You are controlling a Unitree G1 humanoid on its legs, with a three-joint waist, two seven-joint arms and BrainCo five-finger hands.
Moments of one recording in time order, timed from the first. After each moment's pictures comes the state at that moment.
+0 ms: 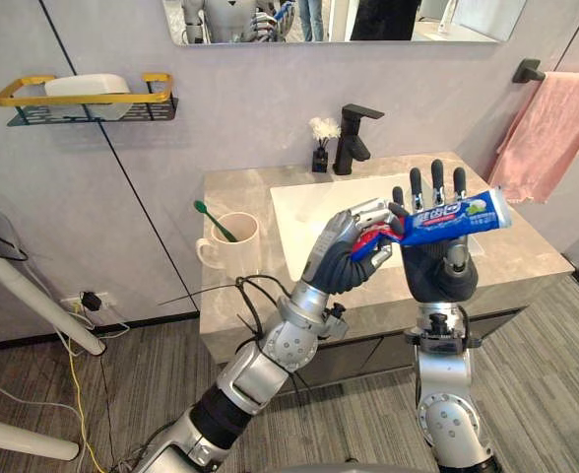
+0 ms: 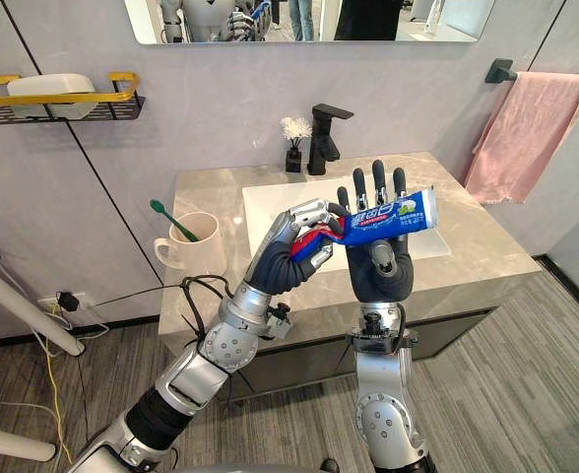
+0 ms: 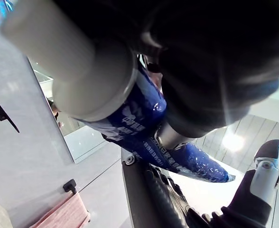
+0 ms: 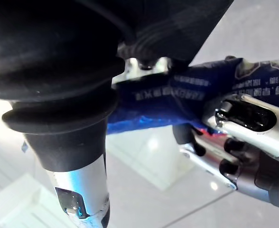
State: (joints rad) left arm -0.29 0.12 -0.59 -0.15 0.44 -0.26 0.33; right arm 0.07 -0.09 0.28 -0.45 1.05 -0.35 0.13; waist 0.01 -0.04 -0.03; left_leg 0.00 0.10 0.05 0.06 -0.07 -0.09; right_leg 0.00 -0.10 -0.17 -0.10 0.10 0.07
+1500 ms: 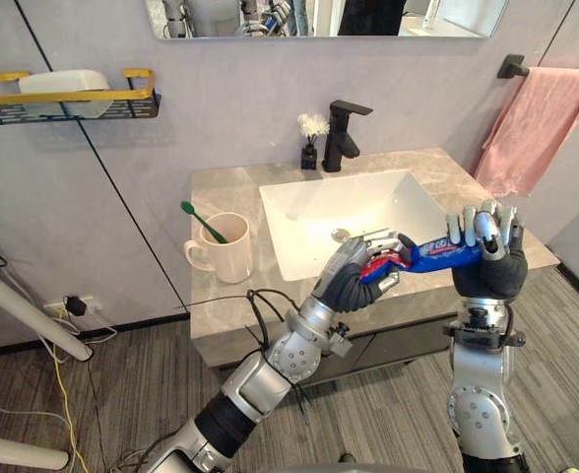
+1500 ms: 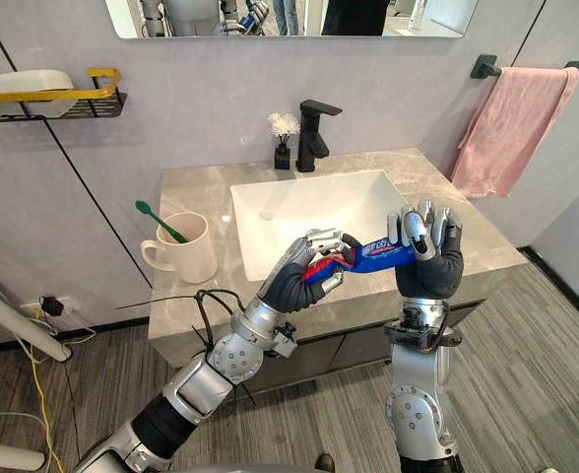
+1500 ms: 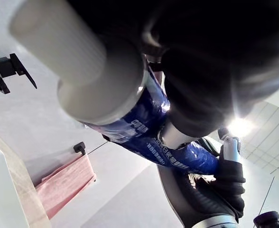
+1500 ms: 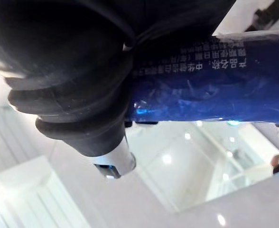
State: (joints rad) left arm -0.25 0.11 -0.63 -0.06 0.42 -0.31 0.24; right arm 0.07 -0.12 0.05 -0.45 1.01 -0.33 0.15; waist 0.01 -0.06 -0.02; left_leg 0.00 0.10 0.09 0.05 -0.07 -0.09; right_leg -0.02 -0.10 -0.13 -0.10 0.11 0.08
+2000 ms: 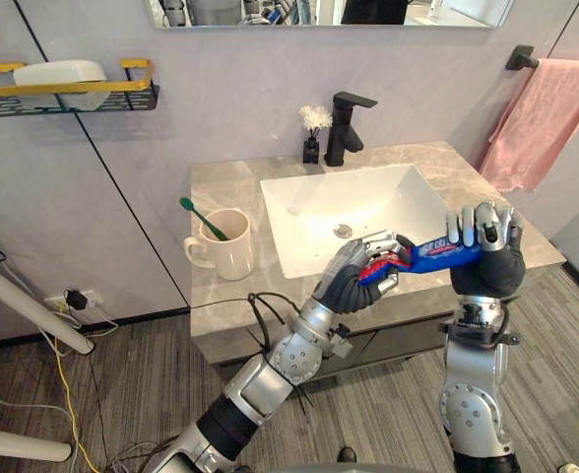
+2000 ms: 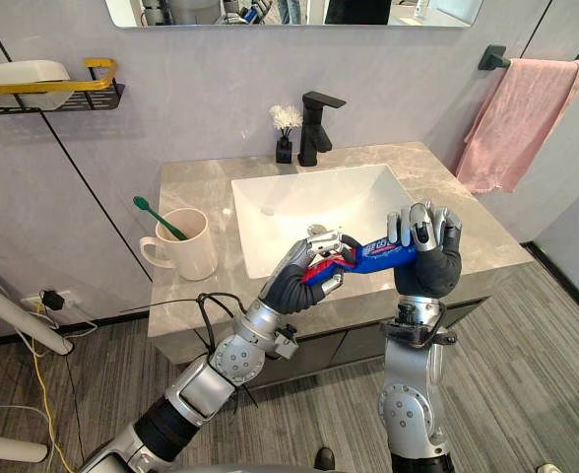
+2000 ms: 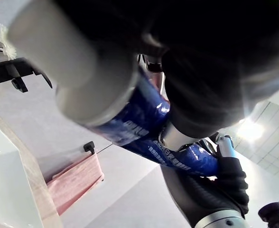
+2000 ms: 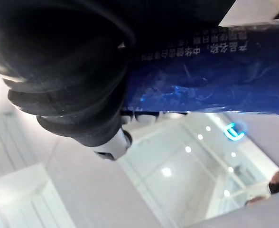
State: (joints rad) left arm -0.23 0.10 -0.61 -0.04 0.42 -0.30 0.26; right arm 0.03 -0.08 0.06 -0.45 0.89 -0.34 0.06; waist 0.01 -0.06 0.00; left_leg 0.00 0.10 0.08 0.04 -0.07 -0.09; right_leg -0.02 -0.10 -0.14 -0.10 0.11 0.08
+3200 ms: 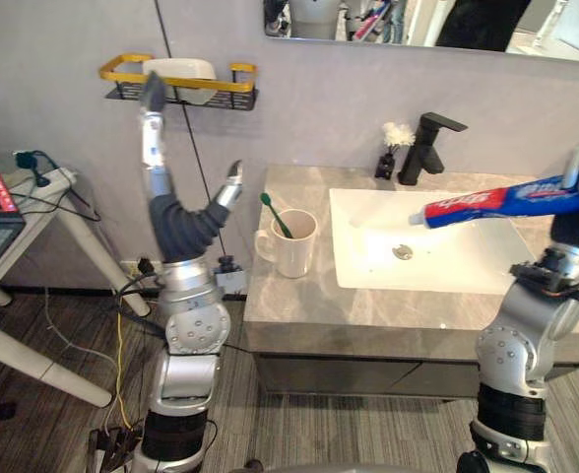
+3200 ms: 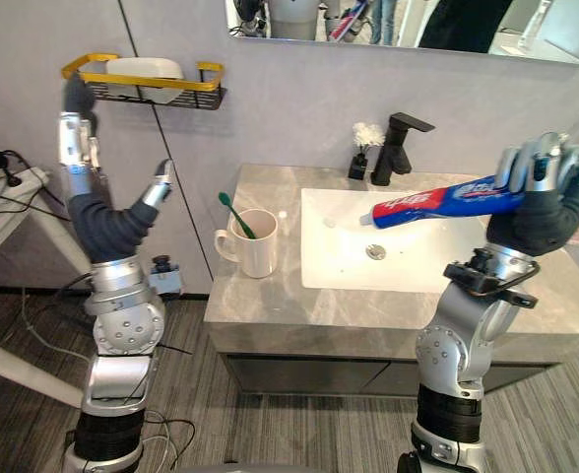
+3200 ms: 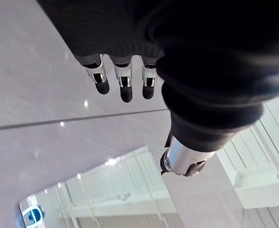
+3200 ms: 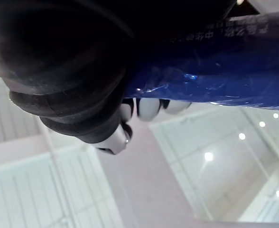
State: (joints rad) left arm -0.12 0.10 -0.02 -0.48 0.44 -0.21 0.43; right arm -0.27 -0.16 -0.31 -0.37 0.74 -0.44 -0.01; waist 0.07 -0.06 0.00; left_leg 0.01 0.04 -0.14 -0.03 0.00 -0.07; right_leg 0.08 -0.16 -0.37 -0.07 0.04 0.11
